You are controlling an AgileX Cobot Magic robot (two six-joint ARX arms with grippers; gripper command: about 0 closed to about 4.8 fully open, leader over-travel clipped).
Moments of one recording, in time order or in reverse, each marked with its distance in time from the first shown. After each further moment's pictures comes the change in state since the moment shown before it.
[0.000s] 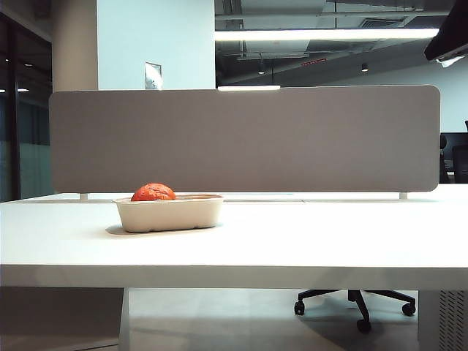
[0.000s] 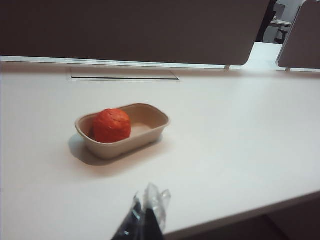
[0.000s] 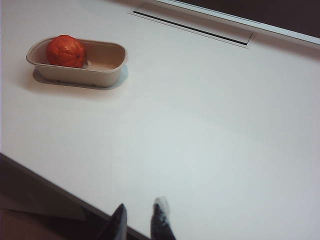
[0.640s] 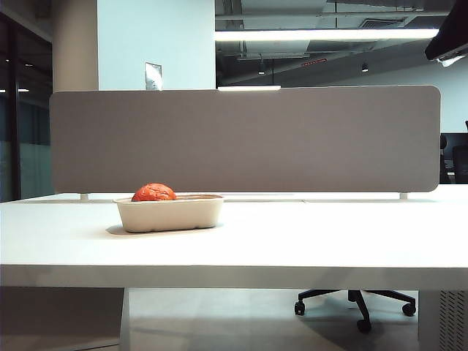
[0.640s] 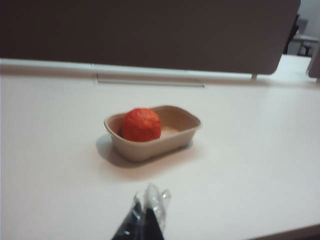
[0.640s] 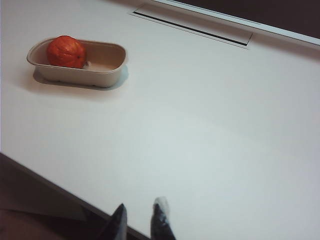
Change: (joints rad) left arm 0.204 -0.017 -0.231 0.287 0.117 0.018; right arm 0.001 -0.002 0.000 -0.001 0.000 0.000
